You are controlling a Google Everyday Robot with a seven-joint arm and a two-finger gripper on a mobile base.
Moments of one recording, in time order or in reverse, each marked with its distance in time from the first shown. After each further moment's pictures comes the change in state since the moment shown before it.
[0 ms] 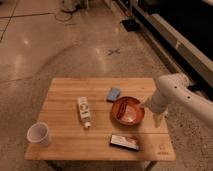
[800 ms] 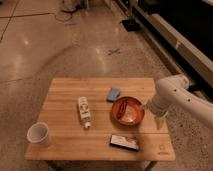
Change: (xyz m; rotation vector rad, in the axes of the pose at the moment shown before) arm -0.004 0.035 -0.003 -0.045 0.105 0.073
